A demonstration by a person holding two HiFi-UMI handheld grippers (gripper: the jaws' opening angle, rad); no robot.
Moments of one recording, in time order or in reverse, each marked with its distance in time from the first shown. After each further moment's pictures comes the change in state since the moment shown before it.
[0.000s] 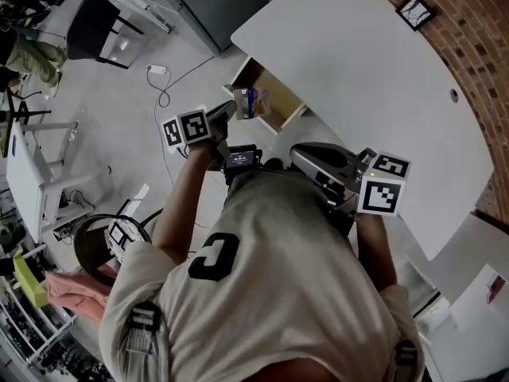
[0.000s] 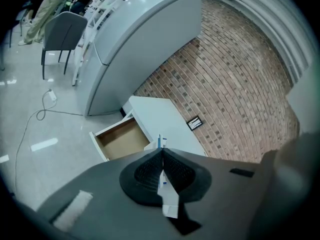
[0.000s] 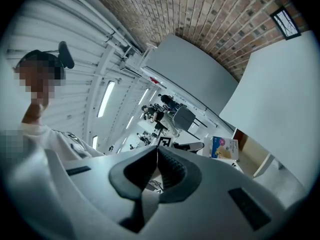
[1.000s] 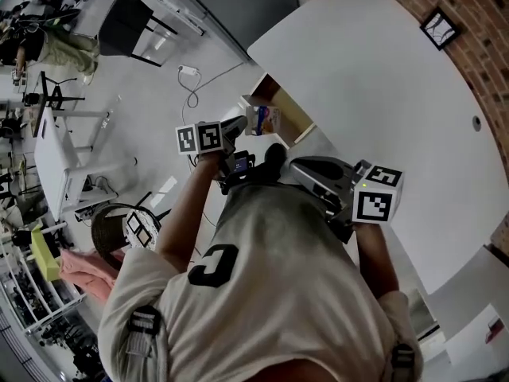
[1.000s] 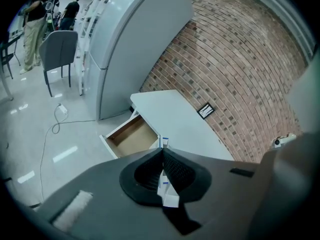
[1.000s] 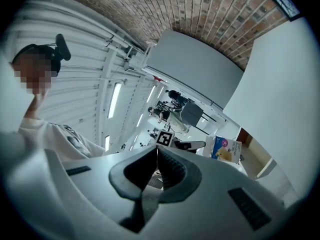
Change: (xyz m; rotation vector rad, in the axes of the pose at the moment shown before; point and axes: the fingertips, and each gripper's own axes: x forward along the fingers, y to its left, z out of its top) left arm 0.011 -0.005 -0.004 0.112 0.102 0.184; right arm -0.013 -0.033 0.011 0.045 0.046 0.131
